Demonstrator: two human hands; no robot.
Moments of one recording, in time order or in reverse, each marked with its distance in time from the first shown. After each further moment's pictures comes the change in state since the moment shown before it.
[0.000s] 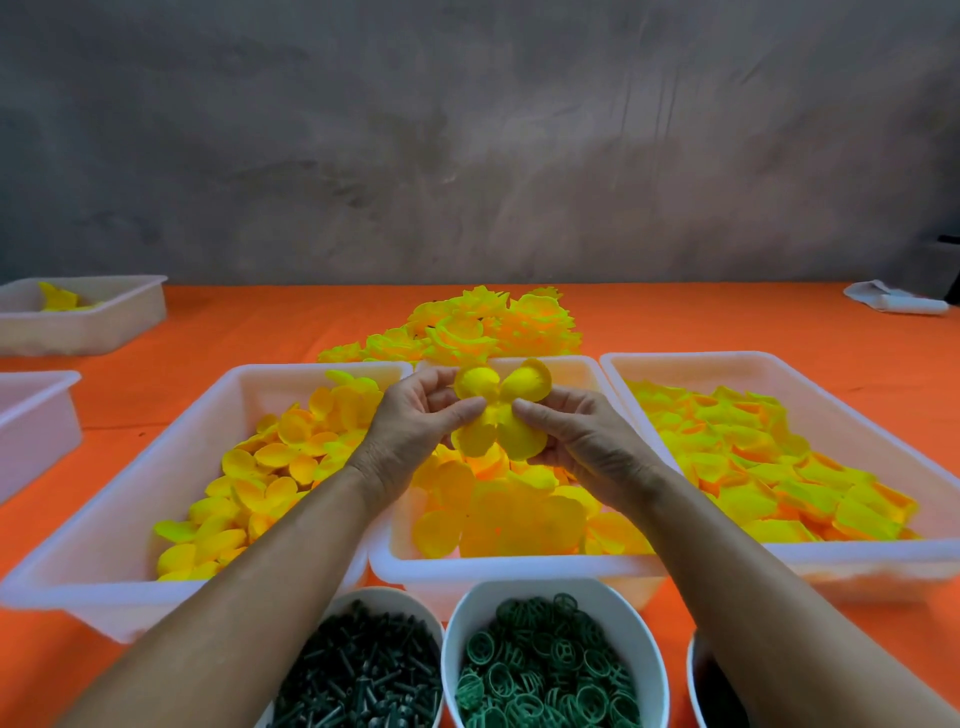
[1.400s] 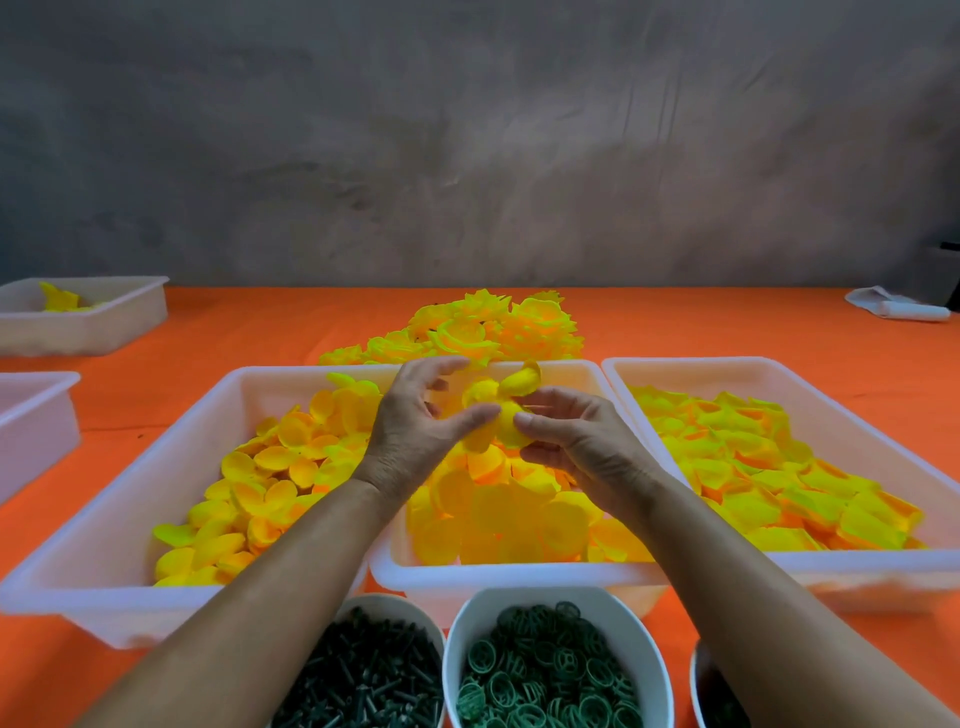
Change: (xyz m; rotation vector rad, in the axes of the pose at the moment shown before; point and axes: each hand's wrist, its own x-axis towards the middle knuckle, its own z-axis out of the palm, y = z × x) left_hand -0.004 0.002 0.001 0.425 0.139 0.230; right_hand -0.002 -0.002 0.005 0.014 0.057 -0.021
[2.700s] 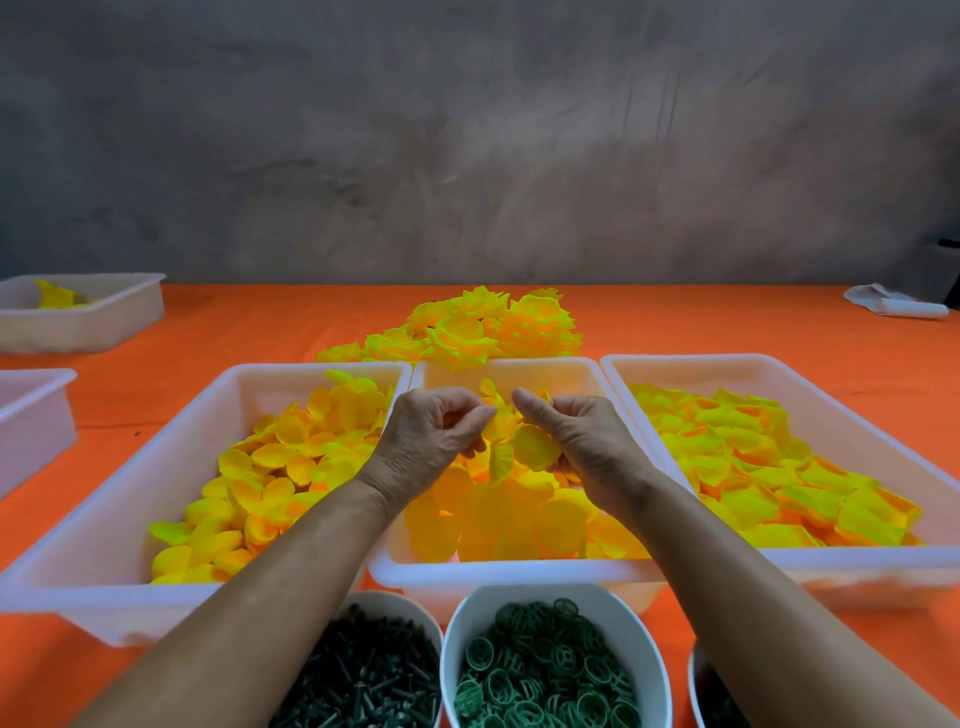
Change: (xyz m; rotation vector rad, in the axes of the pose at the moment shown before) left_hand -0.002 -0.004 0.003 -0.054 -0.187 0.067; right_hand -0.001 -0.001 0.005 -0.171 0.137 0.040
